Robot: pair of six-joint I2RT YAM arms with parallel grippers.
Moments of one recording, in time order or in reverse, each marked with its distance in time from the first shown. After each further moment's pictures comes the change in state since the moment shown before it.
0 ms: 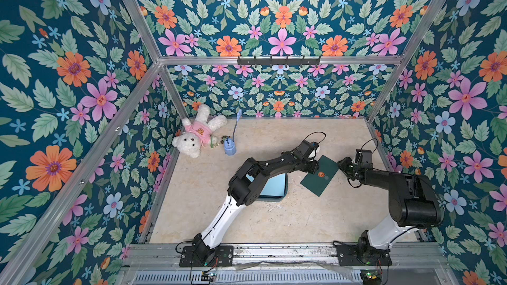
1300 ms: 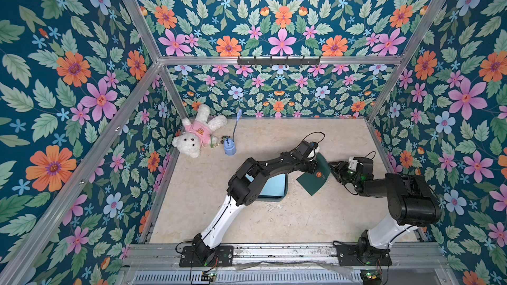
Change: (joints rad) left arm 0.003 -0.003 -0.025 0.036 0.008 0.001; right arm -0.006 -0.012 -0.223 0.421 -0.420 0.361
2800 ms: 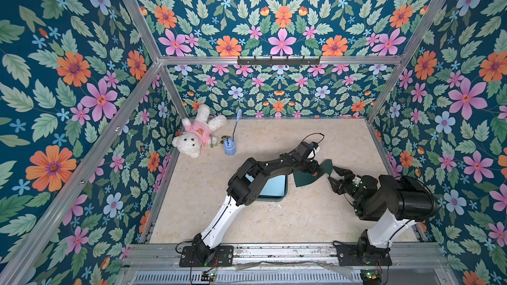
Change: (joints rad) left arm 0.000 -0.004 -0.045 0.091 0.007 -0.002; right arm 0.003 0.110 -0.328 0.752 0.022 0.720
